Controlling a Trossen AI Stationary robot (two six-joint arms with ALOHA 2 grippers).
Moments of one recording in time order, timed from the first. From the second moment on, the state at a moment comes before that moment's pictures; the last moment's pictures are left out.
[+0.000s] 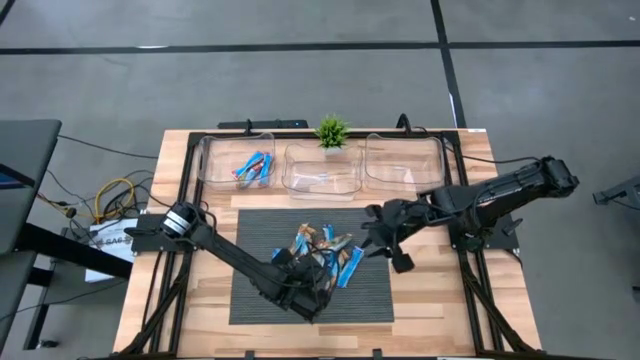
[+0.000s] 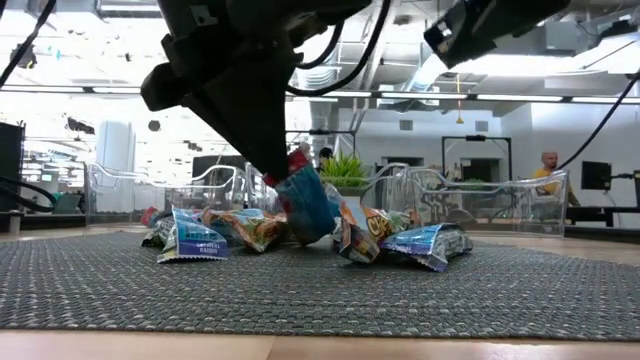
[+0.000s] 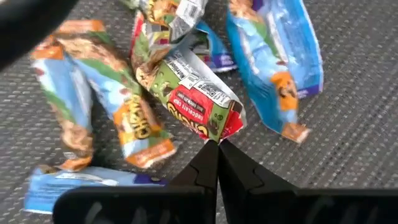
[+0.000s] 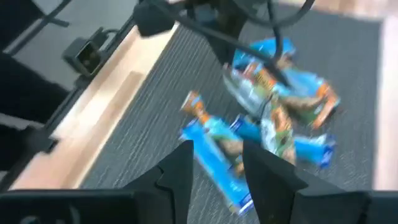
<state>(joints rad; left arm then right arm) -0.51 2.07 1.59 -0.87 -0.49 -1.22 0.22 1.27 0.93 -0.42 -0.18 -0.15</state>
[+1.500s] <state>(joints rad) -0.47 2.06 1.72 -0.96 -0.54 -1.23 0.25 1.74 1.03 0.03 0.01 -0.15</state>
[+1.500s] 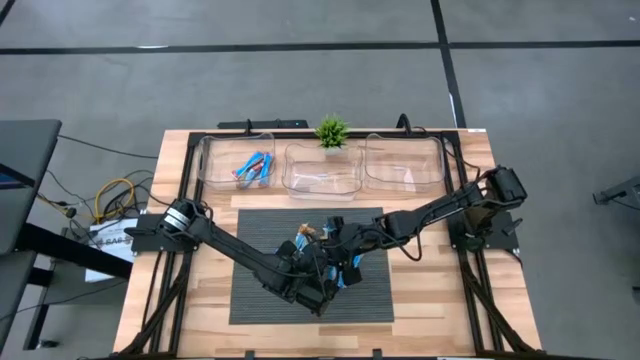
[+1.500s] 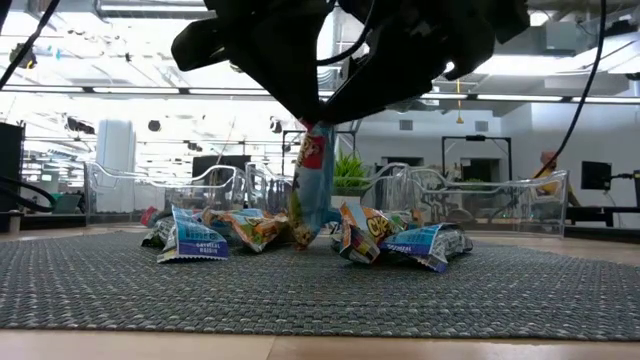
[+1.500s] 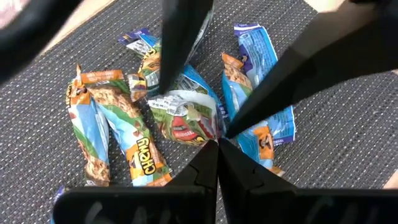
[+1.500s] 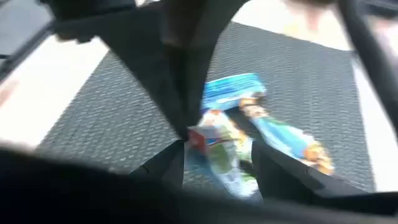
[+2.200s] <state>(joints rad) -0.44 2.06 1.77 -0.99 -0.56 -1.18 0.23 1.74 1.03 0.02 -0.05 -0.17</state>
